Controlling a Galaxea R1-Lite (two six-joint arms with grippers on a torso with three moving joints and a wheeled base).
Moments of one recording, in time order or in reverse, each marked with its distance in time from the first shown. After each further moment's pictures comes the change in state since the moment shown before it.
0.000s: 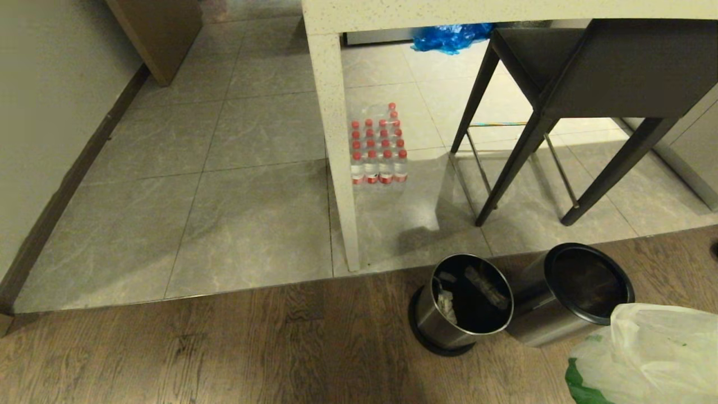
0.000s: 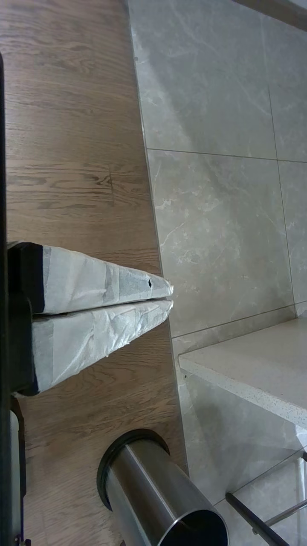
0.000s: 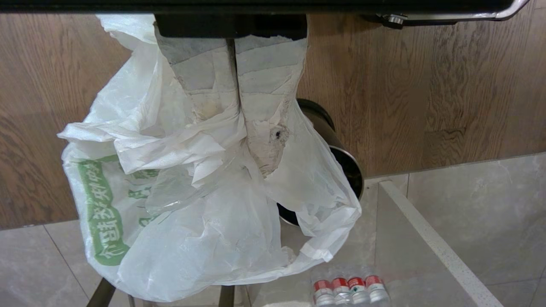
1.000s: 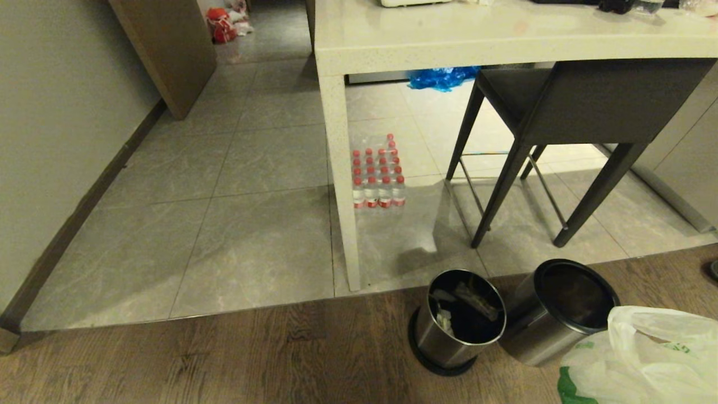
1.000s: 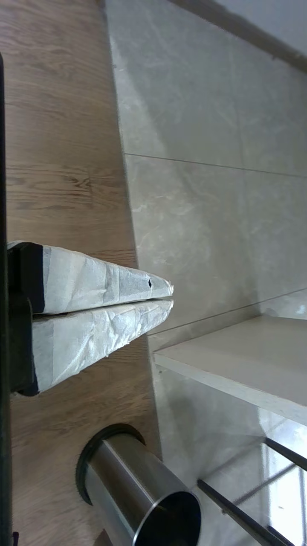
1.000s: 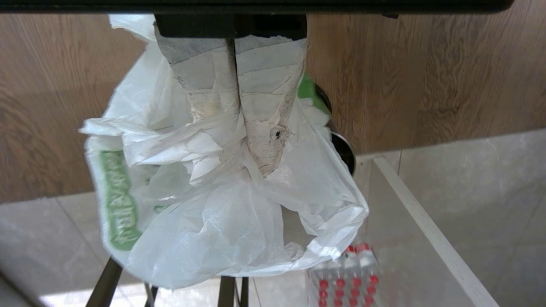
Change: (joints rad) left arm 0.000 0.000 0.000 -0.001 0.000 -0.002; right arm -0.001 0.001 0.000 0.000 0.000 0.000
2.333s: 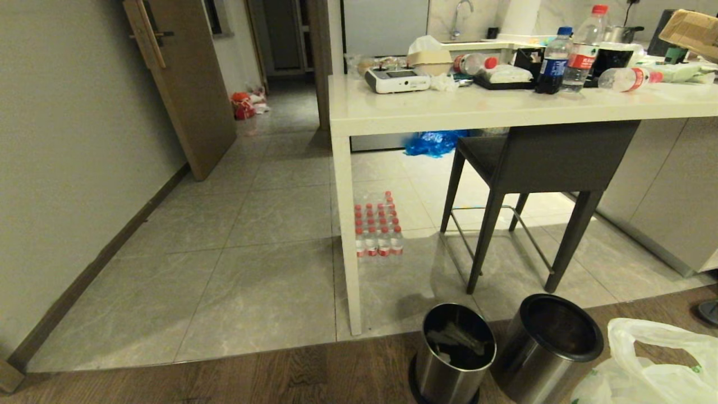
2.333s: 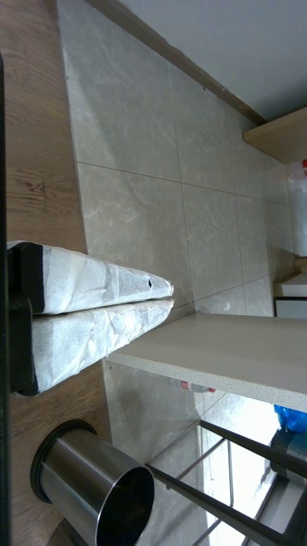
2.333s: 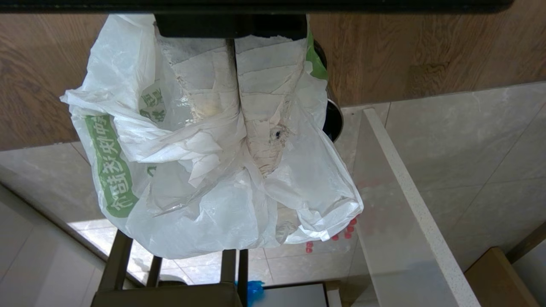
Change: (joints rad) left arm 0.000 0.000 0.000 0.000 0.000 0.003; right arm 0.000 0.000 0.000 0.000 0.000 0.000
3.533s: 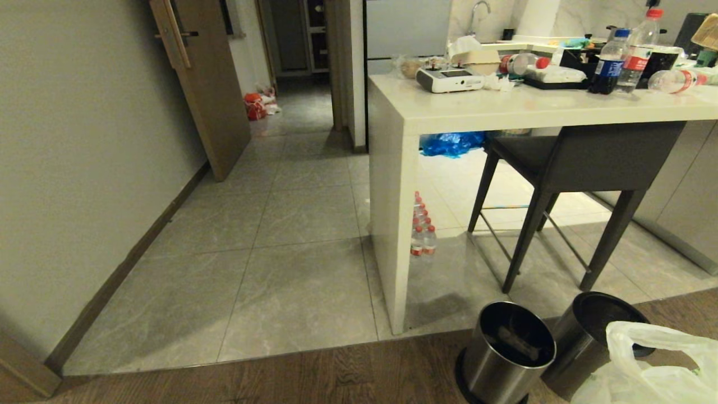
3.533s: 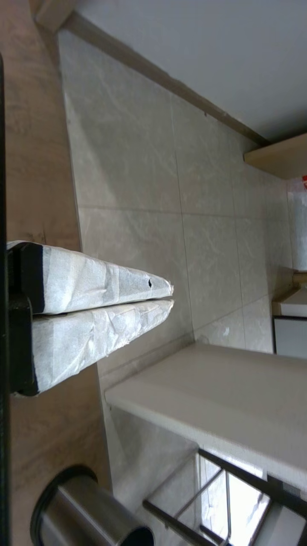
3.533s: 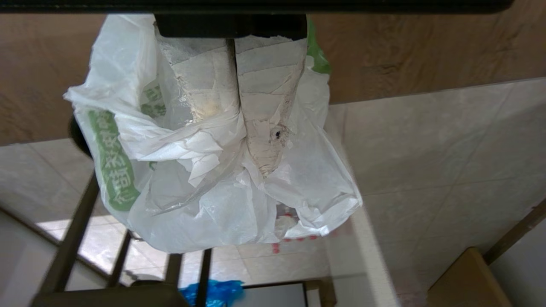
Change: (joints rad) left arm 0.000 0.000 0.000 -0.001 0.000 -0.009; right arm 0.000 0.000 0.000 0.000 0.001 0.000
